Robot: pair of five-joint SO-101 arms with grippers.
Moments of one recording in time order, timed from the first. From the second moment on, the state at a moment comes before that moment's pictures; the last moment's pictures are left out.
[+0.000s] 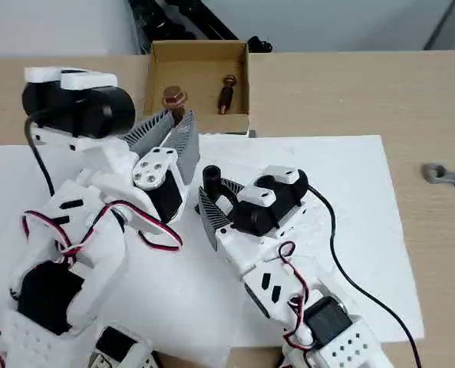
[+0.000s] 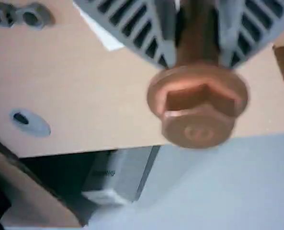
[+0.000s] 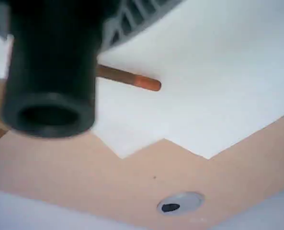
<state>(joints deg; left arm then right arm) 23.0 -52.0 17.2 57.1 21.2 -39.4 -80.4 74.2 23.0 -10.9</state>
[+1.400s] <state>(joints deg) 26.5 -52.4 29.8 49.8 18.2 -39.4 -80.3 74.3 23.0 -10.9</state>
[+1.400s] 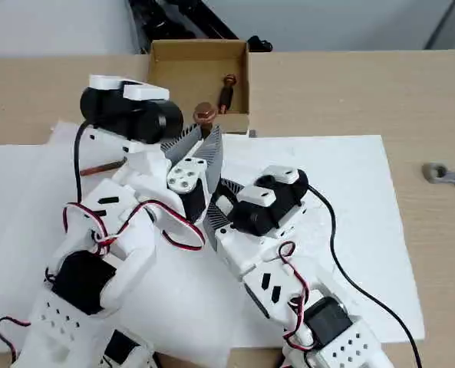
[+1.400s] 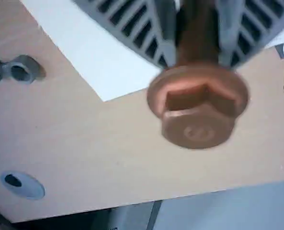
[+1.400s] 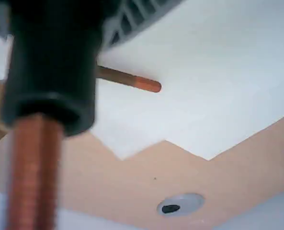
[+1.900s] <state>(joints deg) 26.5 -52.4 34.4 49.1 17.3 -39.4 -80.2 74.3 23.0 -11.0</state>
